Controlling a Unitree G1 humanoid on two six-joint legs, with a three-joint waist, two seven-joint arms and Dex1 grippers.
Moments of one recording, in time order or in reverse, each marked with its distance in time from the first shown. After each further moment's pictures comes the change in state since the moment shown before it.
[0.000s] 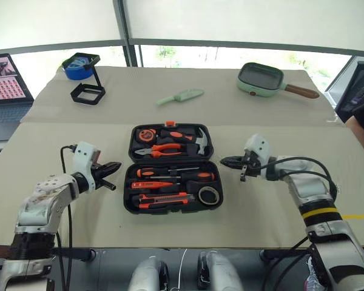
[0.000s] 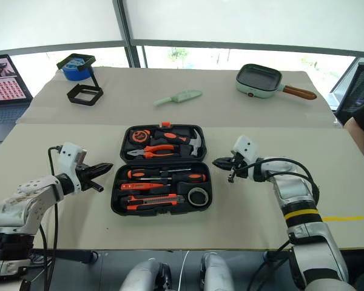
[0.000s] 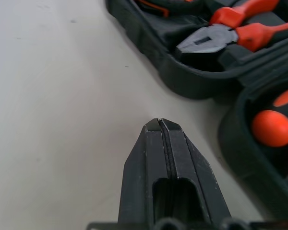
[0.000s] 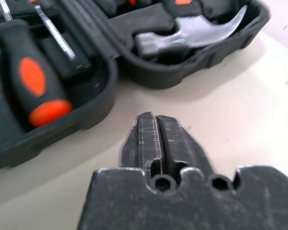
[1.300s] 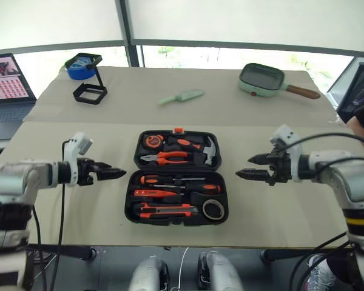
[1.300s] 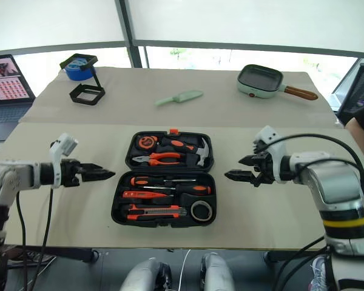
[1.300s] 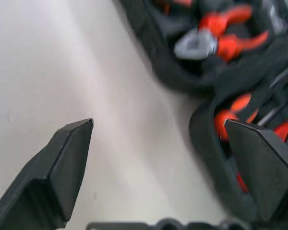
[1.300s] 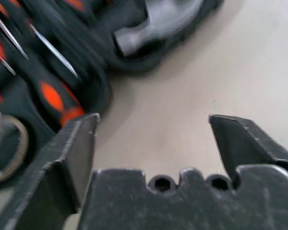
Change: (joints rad) left arm -0.360 0.153 -0.018 0.187 -0.091 0.549 -0.206; right arm -0.035 -0.307 0.001 -0.622 0.240 1.125 -0.052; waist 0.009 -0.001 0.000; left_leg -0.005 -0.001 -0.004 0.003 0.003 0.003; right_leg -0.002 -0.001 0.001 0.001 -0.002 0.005
